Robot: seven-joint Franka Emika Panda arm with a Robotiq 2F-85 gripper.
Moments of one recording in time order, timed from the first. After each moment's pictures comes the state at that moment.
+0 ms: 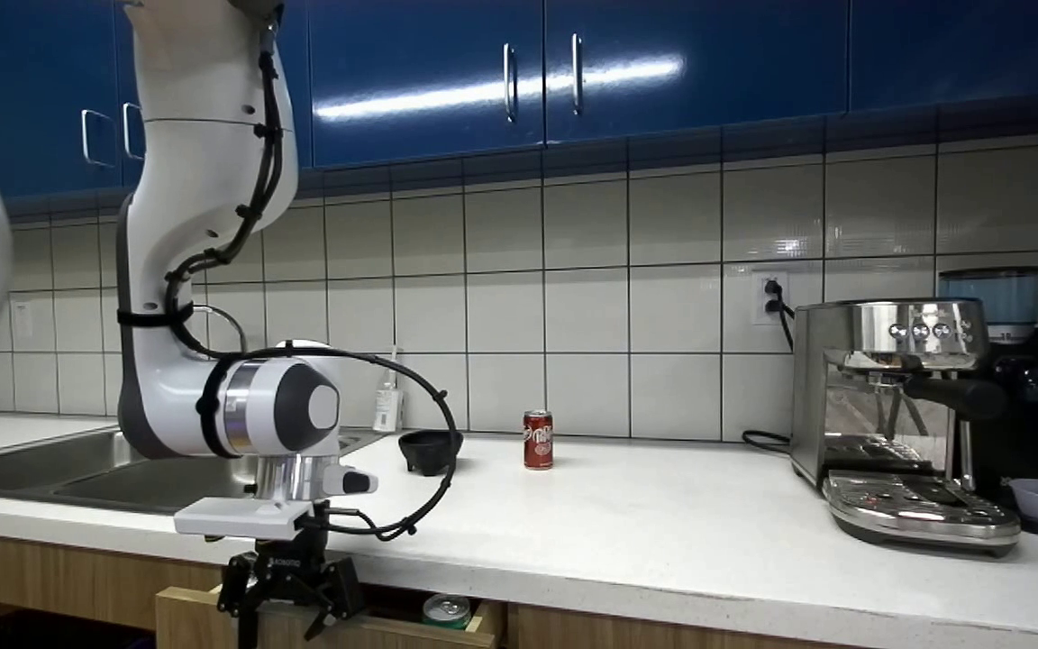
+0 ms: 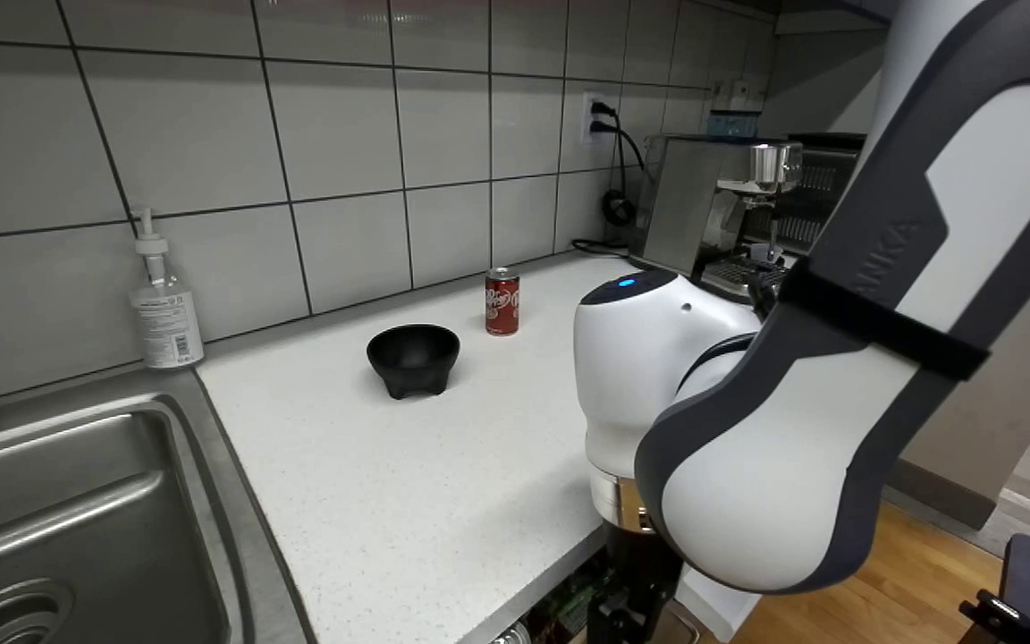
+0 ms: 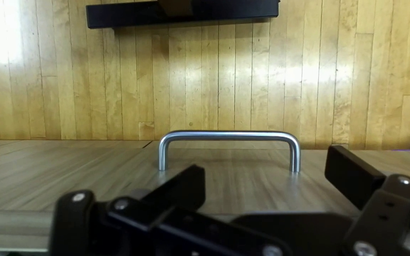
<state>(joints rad) 0.19 0.46 0.04 -2.43 -0.03 2.66 0.22</state>
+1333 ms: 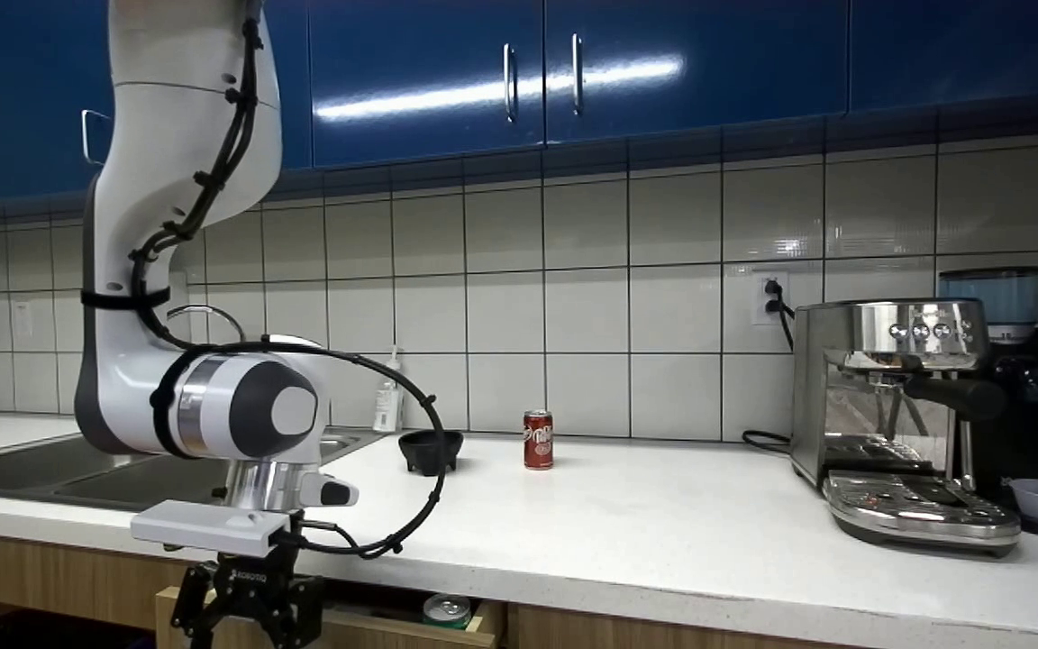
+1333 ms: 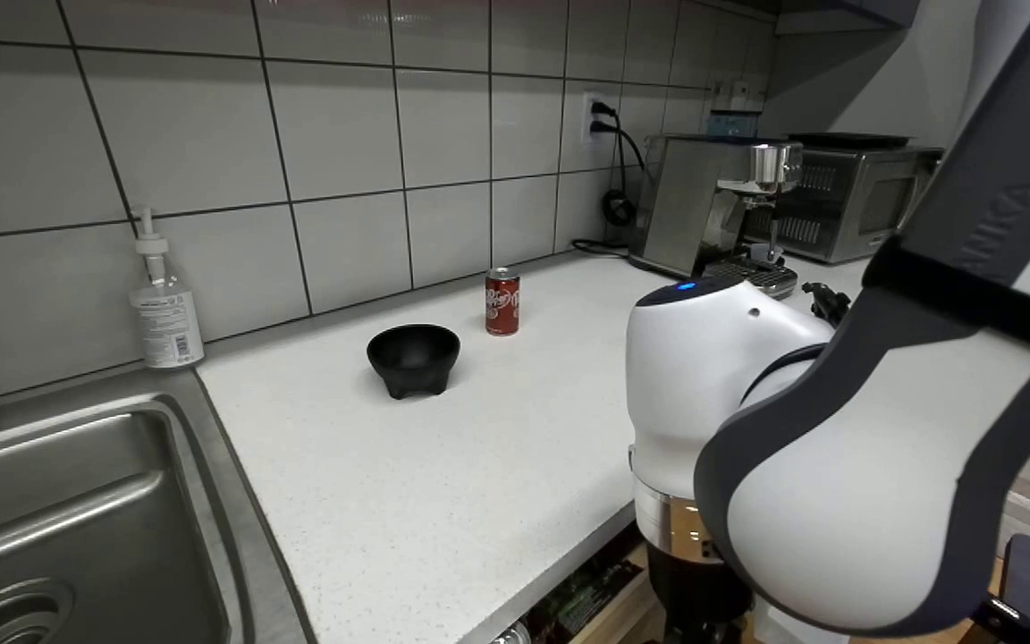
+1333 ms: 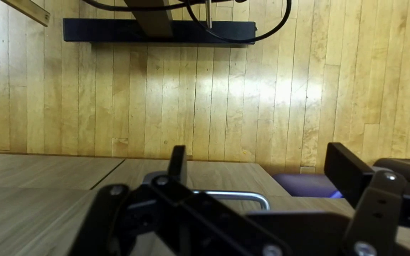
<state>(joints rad) 0.11 0.37 0.15 -2.57 0.10 2.70 0.05</state>
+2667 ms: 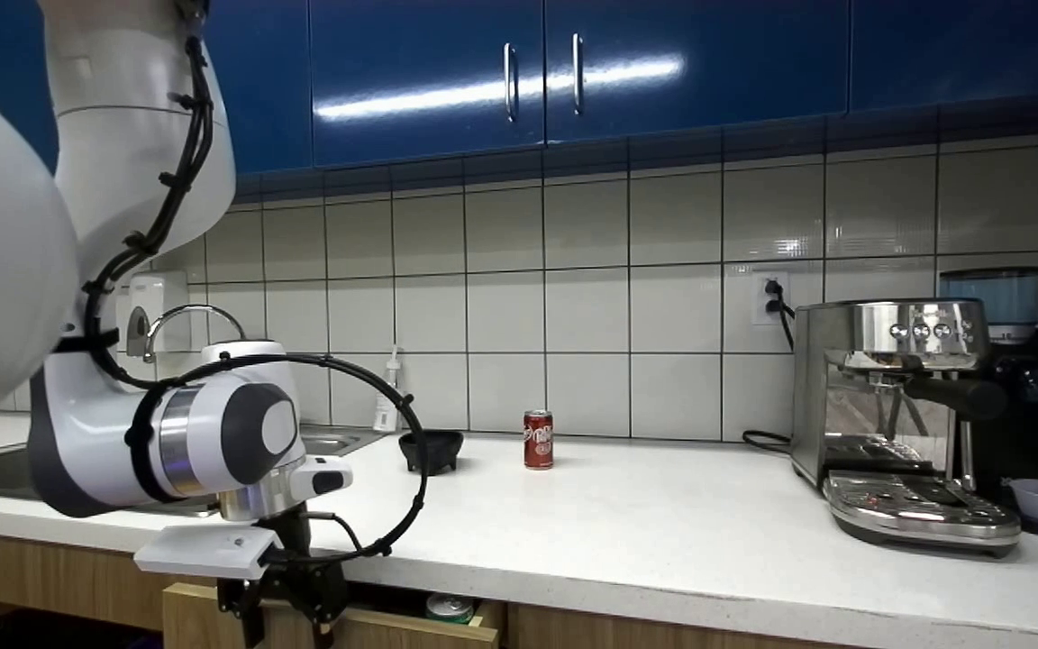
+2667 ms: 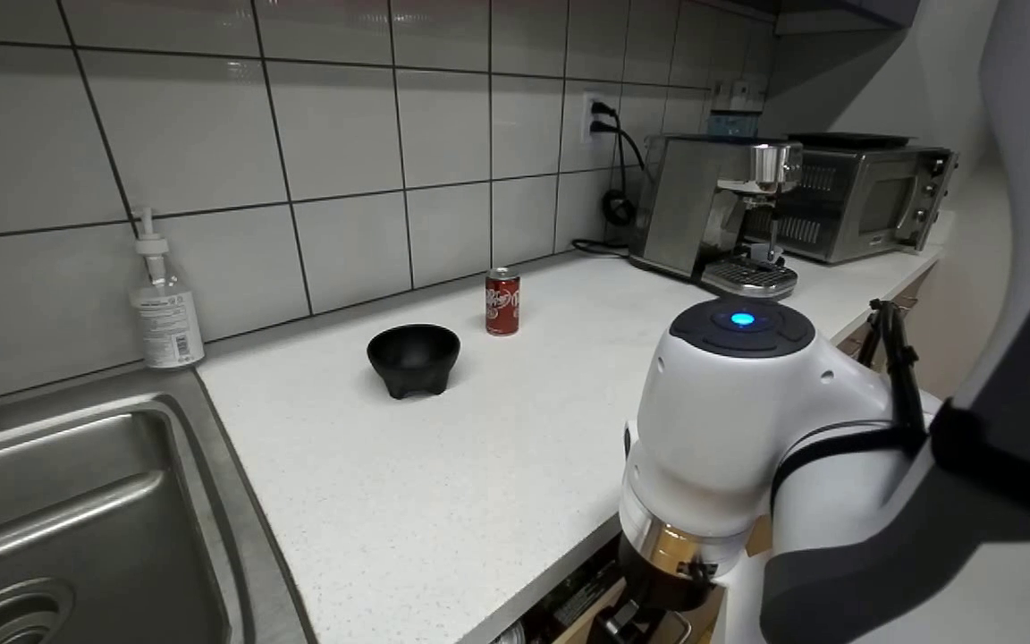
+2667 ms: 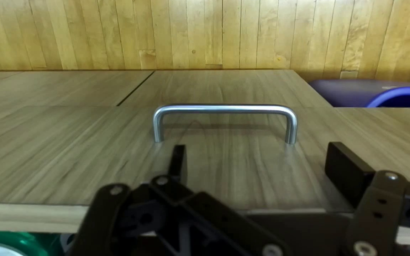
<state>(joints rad) 0.53 0.44 -0.23 -2.60 -0.04 3.09 0.34</state>
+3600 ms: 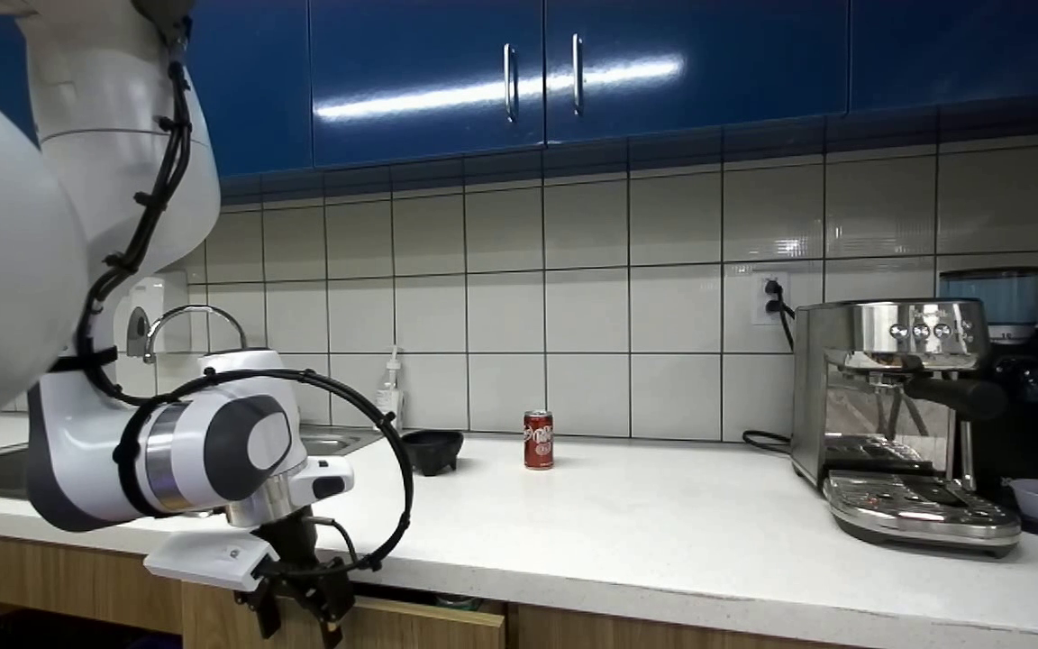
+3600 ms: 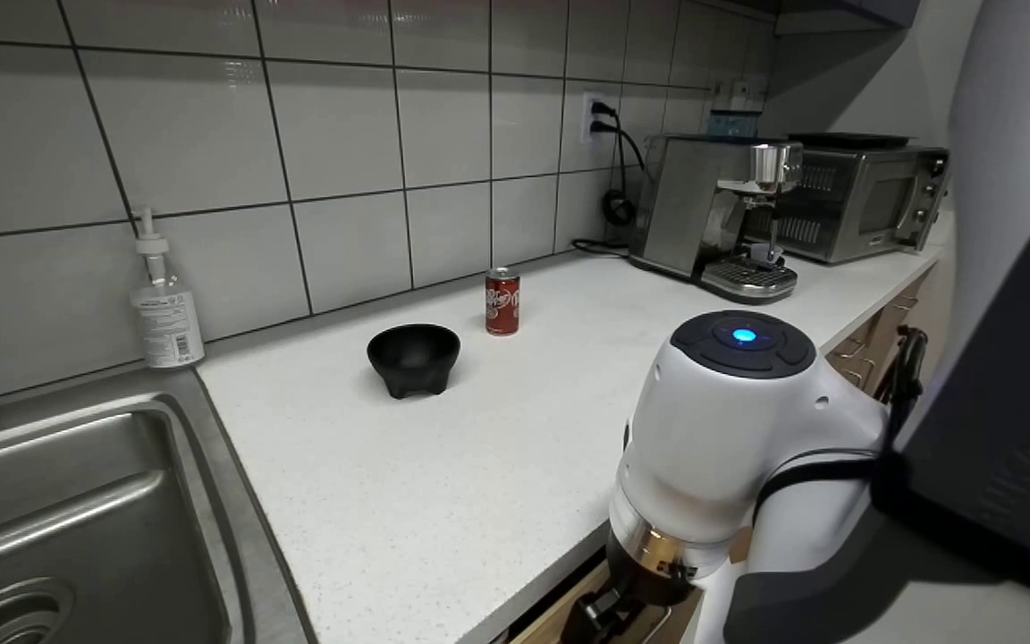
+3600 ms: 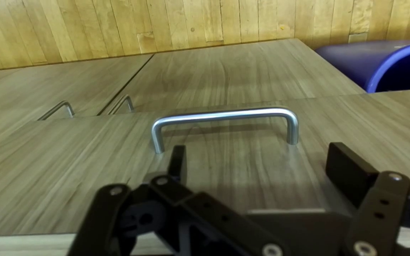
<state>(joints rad) 0.62 0.50 -0.29 -2.58 0.10 3.18 0.34</state>
